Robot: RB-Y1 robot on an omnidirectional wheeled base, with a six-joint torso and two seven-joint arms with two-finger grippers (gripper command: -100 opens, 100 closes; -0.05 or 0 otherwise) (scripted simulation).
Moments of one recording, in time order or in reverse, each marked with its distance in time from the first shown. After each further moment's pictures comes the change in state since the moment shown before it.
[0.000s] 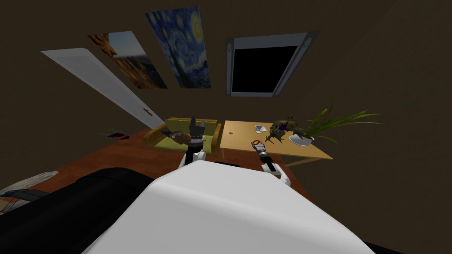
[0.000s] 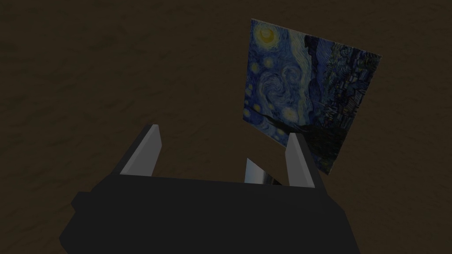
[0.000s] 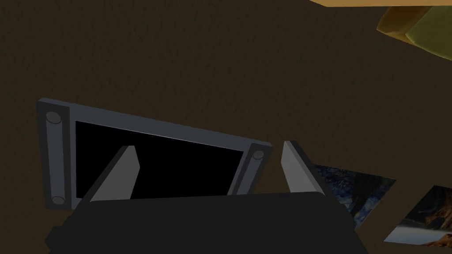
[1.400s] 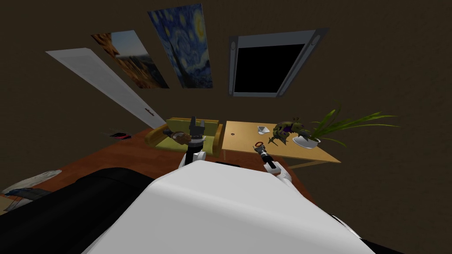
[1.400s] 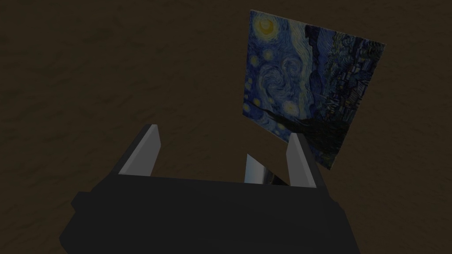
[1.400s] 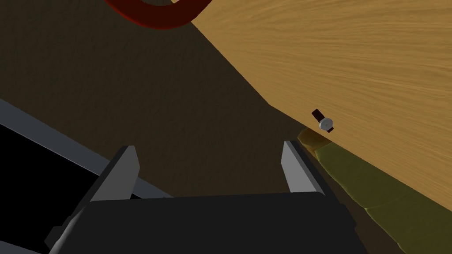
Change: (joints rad) left arm 0.000 0.000 0.000 0.000 0.000 0.000 0.000; right arm -0.141 -0.098 0.073 0.282 0.031 0.040 0.384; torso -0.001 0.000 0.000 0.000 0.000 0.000
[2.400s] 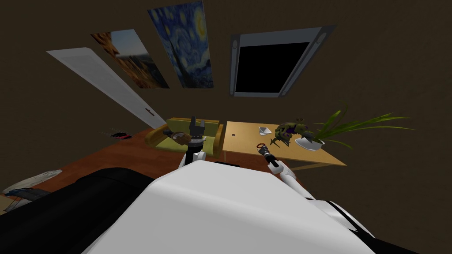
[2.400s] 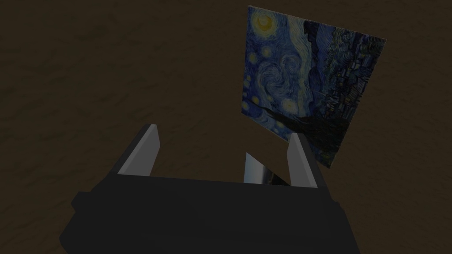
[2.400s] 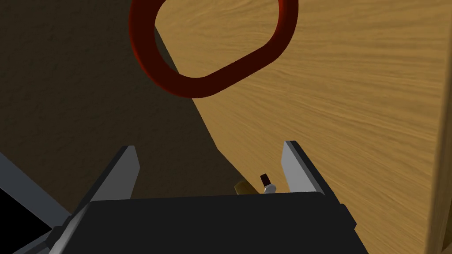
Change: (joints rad) left arm 0.000 0.000 0.000 0.000 0.000 0.000 0.000; right arm -0.114 -0.085 0.065 0.230 0.012 0.012 0.271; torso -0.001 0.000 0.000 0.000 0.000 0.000
